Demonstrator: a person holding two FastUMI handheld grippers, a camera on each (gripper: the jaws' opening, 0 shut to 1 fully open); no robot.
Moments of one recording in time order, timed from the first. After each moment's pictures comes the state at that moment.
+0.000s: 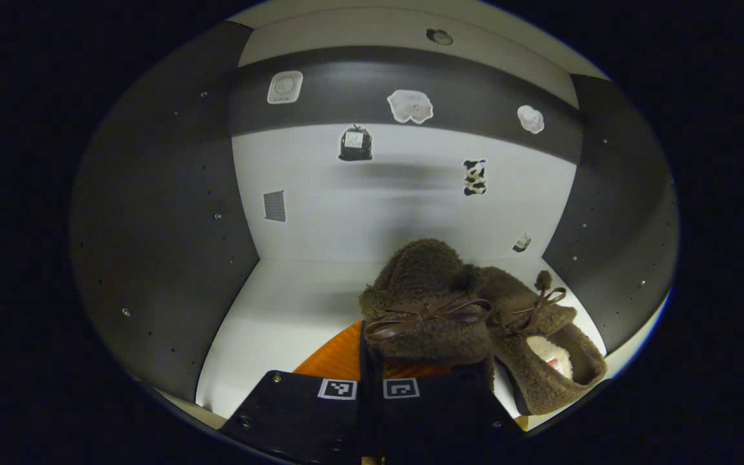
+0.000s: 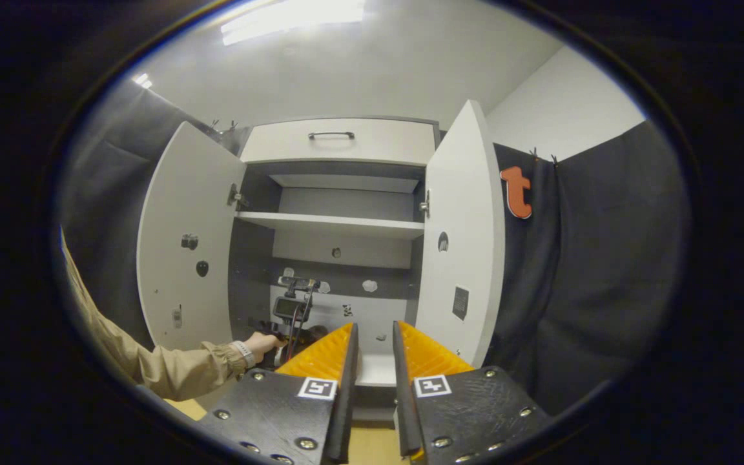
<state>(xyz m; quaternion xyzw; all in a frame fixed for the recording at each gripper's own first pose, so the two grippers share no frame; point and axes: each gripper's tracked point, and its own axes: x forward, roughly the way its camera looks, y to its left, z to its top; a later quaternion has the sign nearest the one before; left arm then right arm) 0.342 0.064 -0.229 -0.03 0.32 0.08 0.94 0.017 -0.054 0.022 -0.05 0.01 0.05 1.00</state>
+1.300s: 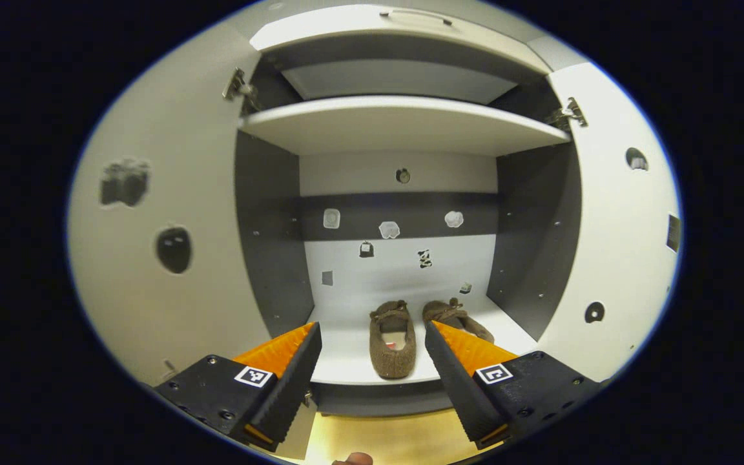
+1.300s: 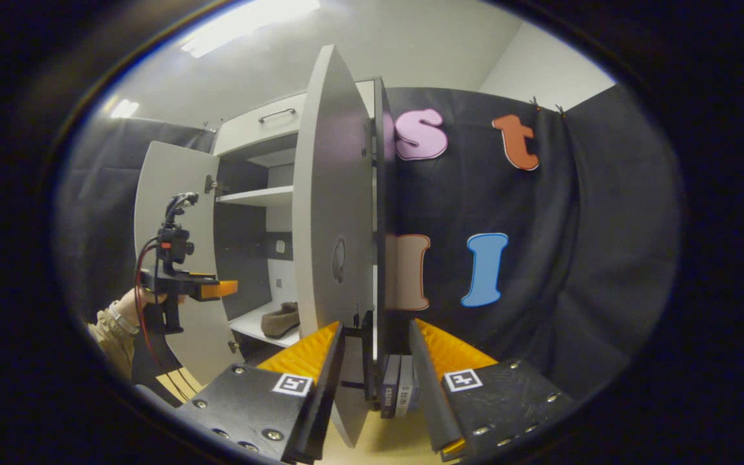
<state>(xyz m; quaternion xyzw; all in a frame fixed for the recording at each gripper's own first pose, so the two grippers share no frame) 0.123 0.017 -0.026 0.02 0.13 0.10 0.99 0.072 -0.201 -0.009 -0.01 0.11 0.15 0.98</state>
